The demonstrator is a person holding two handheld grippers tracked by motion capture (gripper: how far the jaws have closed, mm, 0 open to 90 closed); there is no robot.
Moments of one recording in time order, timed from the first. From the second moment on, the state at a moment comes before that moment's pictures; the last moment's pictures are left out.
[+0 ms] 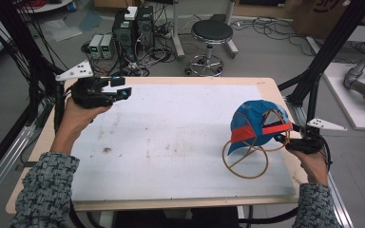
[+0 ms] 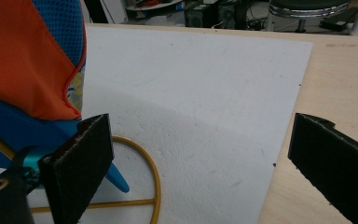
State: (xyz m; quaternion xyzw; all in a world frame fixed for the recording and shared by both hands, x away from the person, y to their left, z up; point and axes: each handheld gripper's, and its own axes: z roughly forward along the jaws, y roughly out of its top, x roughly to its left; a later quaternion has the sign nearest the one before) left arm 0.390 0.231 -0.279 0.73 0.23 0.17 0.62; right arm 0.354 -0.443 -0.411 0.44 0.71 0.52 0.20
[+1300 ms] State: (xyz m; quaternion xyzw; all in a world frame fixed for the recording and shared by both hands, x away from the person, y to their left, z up) left arm 0.356 0.296 -0.343 0.69 0.32 0.24 0.60; right arm 0.356 -0.439 -0.412 0.44 0.71 0.52 0.19
